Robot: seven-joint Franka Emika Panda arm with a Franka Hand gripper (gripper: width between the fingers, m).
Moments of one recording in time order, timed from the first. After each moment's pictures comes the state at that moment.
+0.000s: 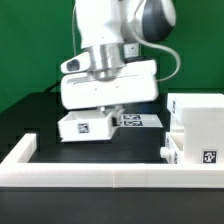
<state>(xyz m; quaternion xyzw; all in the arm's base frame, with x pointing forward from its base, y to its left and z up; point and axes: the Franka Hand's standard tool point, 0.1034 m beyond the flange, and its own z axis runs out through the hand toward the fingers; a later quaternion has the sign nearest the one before) 0.471 -0.029 0.044 -0.99 0.12 -0.07 0.08</state>
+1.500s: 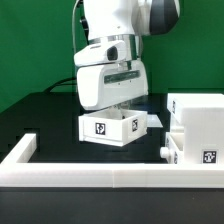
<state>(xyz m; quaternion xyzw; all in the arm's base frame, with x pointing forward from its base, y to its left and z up) 0.509 -0.033 0.050 -0.86 -0.51 -0.08 0.02</state>
